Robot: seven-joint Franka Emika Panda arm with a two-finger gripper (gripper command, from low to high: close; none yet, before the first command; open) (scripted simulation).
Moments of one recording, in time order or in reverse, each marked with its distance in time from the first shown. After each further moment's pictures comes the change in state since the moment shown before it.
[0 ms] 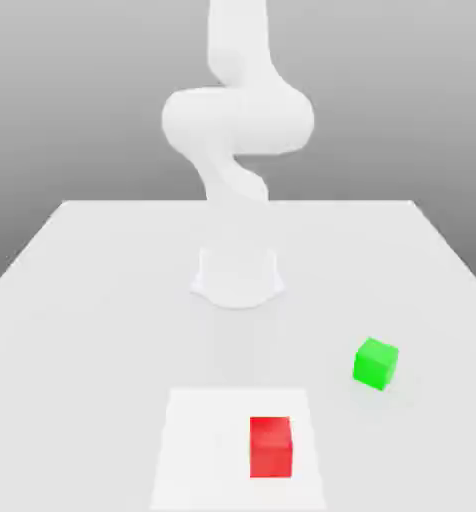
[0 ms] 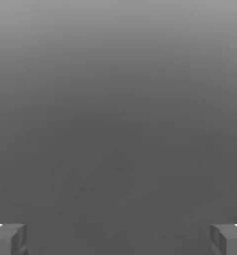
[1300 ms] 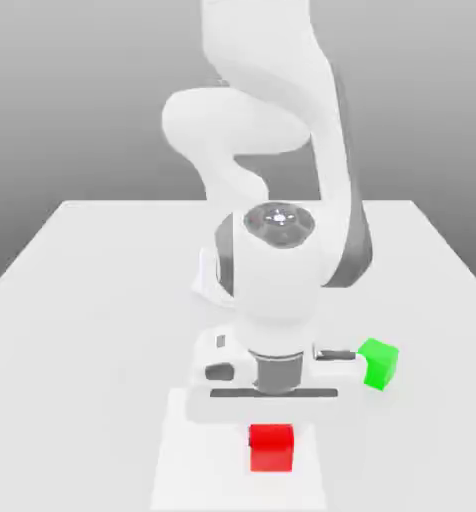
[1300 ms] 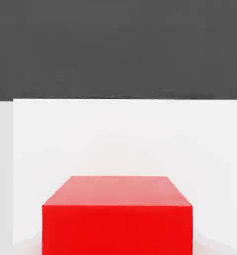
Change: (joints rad) arm 0.027 0.900 0.050 -0.275 -0.030 0.455 0.086
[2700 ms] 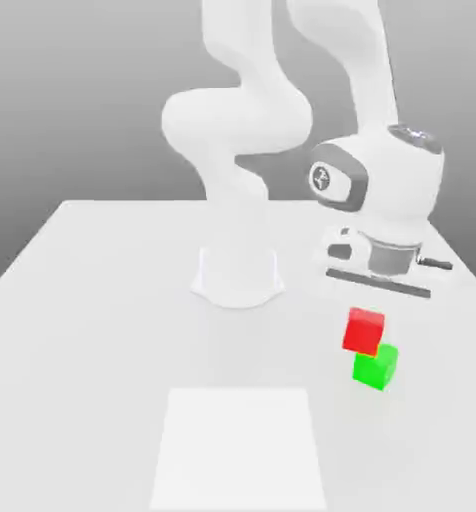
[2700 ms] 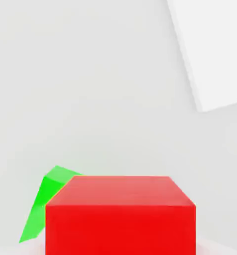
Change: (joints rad) arm 0.125 -0.231 0.423 -0.317 -0.128 0.016 0.954
